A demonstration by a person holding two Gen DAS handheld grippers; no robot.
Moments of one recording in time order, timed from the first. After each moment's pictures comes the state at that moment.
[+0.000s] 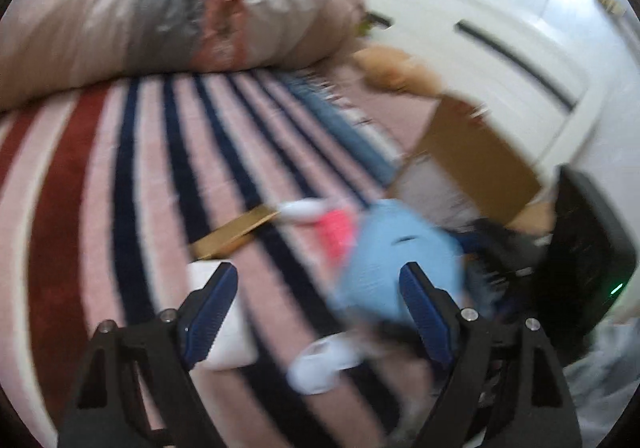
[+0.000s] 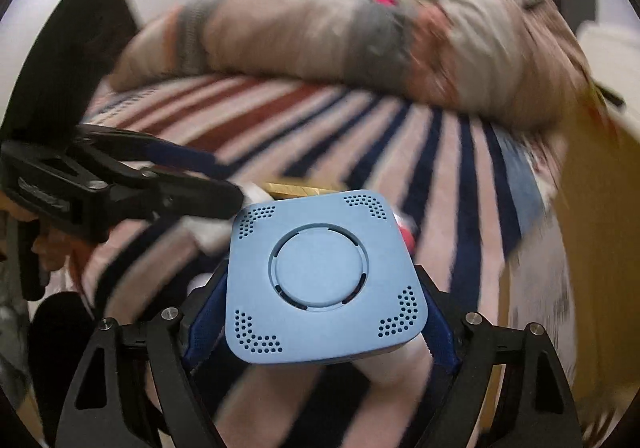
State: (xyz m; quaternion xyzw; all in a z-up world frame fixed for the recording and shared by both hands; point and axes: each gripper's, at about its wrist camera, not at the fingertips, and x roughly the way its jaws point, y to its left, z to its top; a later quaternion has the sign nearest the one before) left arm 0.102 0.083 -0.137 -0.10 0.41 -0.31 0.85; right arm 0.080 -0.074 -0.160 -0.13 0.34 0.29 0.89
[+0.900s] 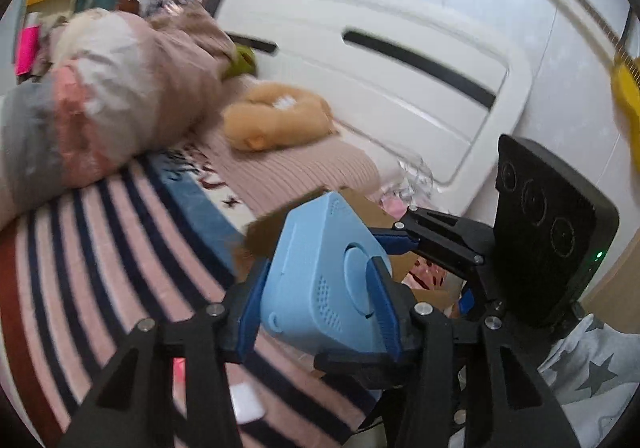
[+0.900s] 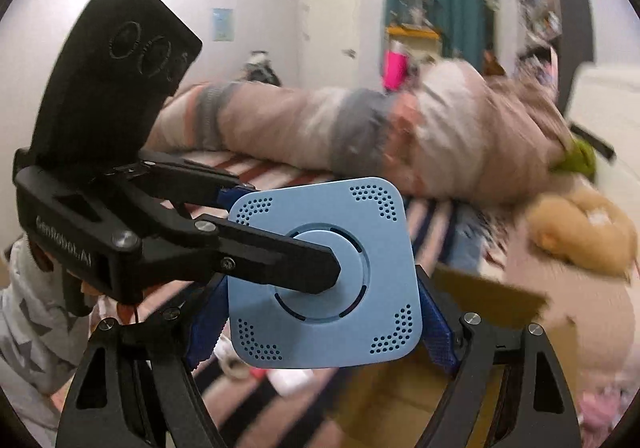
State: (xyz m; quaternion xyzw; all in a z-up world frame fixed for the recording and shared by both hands) left arm 0.129 -0.106 0.006 -0.01 0.37 -0.42 0.83; right arm 0.103 -0.203 -0.026 -0.08 0.29 0.32 0.90
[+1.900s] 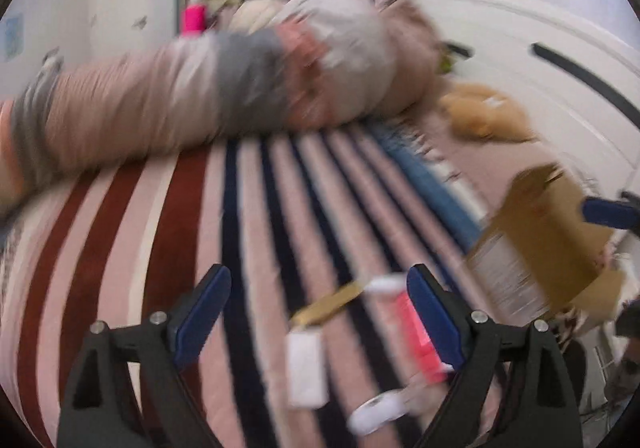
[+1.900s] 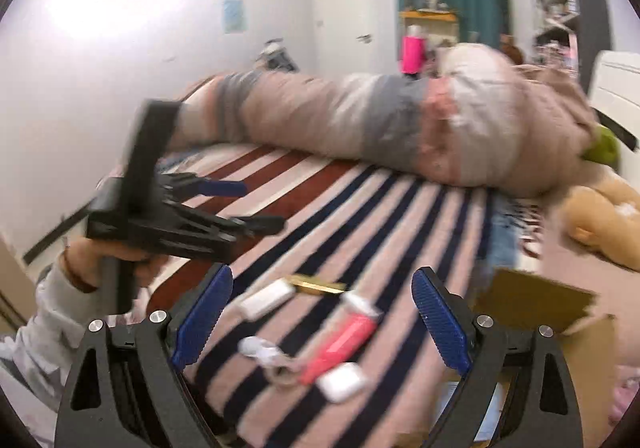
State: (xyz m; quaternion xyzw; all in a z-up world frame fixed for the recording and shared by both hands) left arm 0.114 0.087 -0.088 -0.02 0.39 -0.08 0.92; right arm 0.092 -0.128 -0.023 -0.09 0.31 0.36 0.87
